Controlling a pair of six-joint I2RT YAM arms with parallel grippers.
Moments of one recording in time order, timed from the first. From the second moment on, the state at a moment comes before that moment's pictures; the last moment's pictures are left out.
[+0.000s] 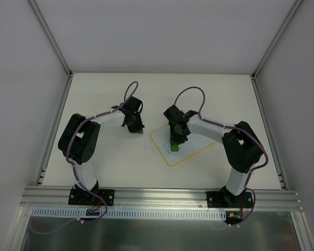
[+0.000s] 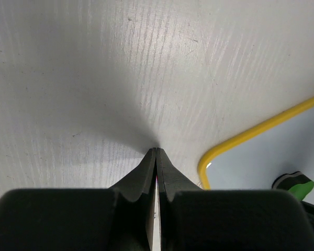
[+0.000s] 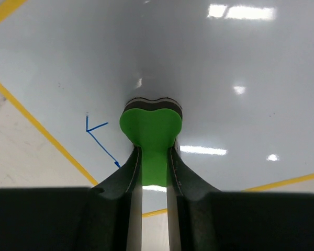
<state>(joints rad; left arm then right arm) -0.47 1.83 1.11 -0.39 0.04 -0.72 0.75 1.81 1.20 -0.67 0.10 0.65</state>
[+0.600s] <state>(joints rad) -0.47 1.75 1.09 -0.40 0.06 -0.66 0.73 1.86 1.29 -0.78 0.15 0.57</state>
